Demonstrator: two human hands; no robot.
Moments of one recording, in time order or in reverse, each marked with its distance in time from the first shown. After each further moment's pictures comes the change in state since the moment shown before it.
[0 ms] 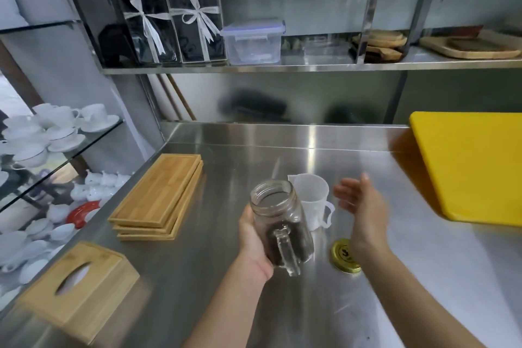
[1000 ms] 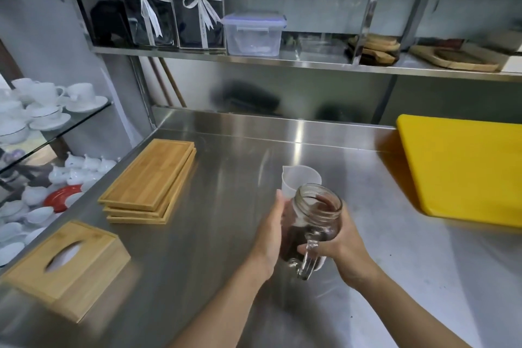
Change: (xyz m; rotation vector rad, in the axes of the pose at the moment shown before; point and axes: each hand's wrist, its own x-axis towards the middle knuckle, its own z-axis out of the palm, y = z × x) left_hand -0.026 -0.019 0.001 0.436 -0.258 0.275; right_hand -0.040 0.027 -0.030 -0.170 -0.506 -0.046
